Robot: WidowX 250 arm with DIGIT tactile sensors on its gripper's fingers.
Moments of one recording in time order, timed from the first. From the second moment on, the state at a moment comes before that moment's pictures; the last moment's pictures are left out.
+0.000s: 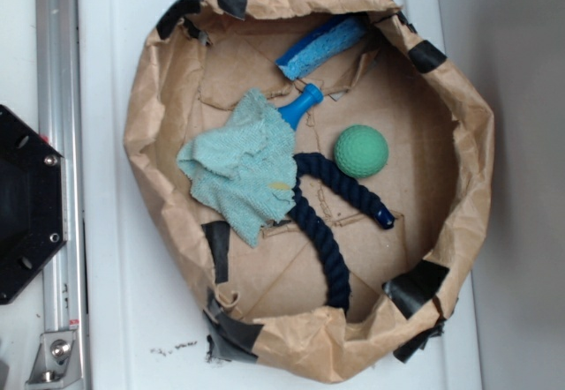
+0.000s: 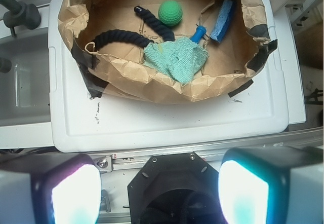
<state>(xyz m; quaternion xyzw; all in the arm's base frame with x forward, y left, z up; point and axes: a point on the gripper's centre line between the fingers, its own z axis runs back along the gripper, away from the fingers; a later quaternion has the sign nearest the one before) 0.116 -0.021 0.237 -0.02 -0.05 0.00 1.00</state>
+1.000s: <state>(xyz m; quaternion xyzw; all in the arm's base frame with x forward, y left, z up) 0.229 -0.022 0.158 0.02 -0.03 0.01 1.00</state>
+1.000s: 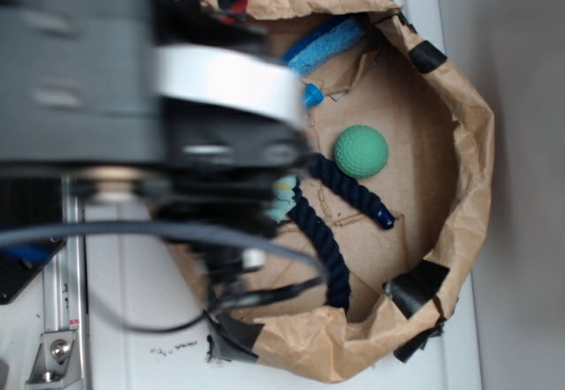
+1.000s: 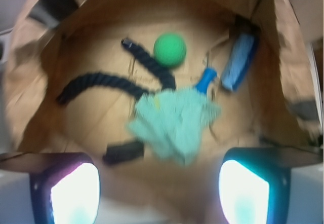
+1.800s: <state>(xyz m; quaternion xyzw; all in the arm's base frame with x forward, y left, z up) 0.235 -0.018 0.034 0.02 0.04 -0.03 1.00</state>
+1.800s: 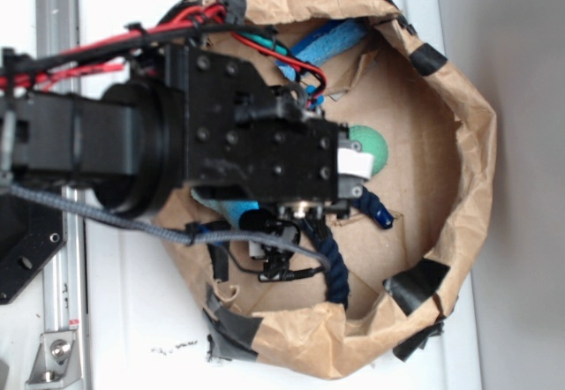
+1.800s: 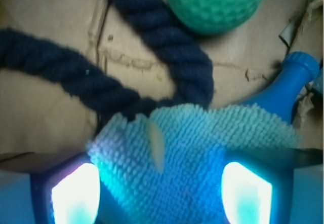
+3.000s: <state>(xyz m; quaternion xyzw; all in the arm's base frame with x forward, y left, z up) 0.219 0.016 0.112 0.00 -0.06 0.02 1.00</state>
